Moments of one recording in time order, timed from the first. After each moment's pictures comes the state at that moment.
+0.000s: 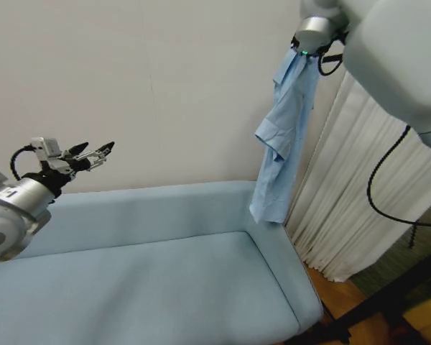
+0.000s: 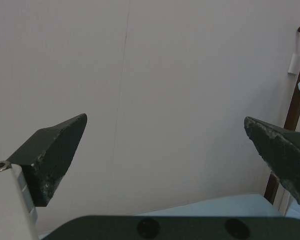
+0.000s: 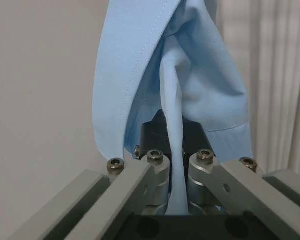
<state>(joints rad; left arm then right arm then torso) 0.94 -0.66 -0.93 -2.16 -1.28 0.46 -0.10 0.99 1.08 -0.70 1.10 1.94 -0.41 1.45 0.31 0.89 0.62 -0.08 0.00</state>
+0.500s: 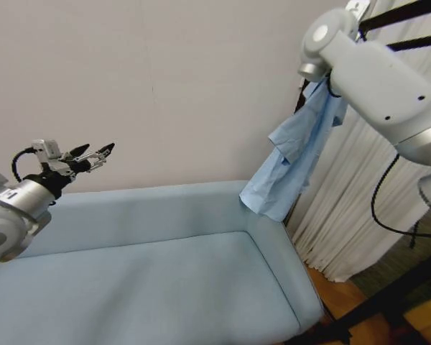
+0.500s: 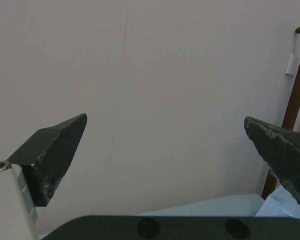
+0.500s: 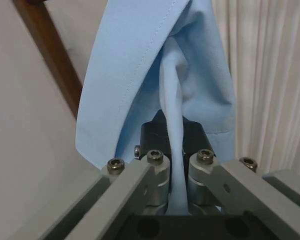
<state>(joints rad) 0.94 -0.65 -0.93 -2.14 -1.29 0.46 -0.08 0.87 0.96 -0.70 1.00 1.74 -0.41 1.36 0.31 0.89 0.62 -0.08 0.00</state>
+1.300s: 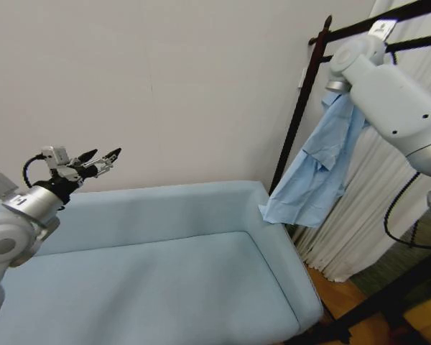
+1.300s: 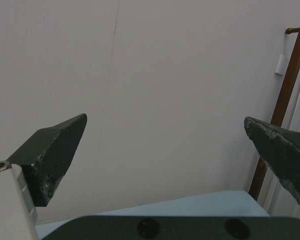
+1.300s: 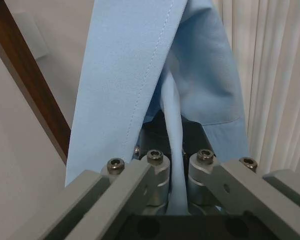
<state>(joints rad) 0.96 -0.70 -0.91 -2.17 -1.28 0.46 -0.08 0.83 0.93 -0.63 0.88 1.60 -0.46 1.17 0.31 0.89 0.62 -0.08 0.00</state>
